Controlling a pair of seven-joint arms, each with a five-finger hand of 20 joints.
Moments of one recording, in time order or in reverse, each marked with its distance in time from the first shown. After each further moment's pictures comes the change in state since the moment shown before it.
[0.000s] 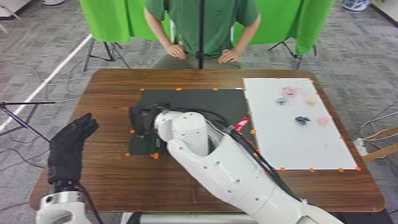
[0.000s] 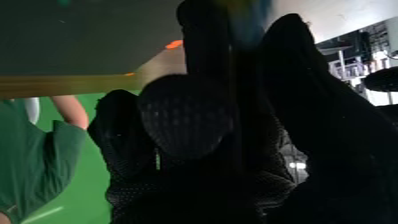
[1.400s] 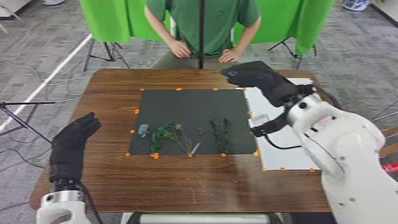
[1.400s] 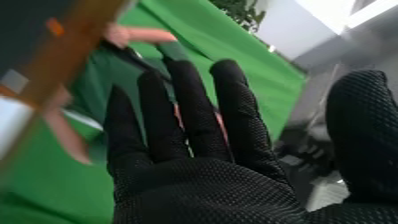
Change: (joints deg) left arm -0.4 -0.5 -0.6 0.1 0.5 -2.4 -0.9; right arm -30.5 20.9 45.3 -42.1 56.5 4.2 13.1
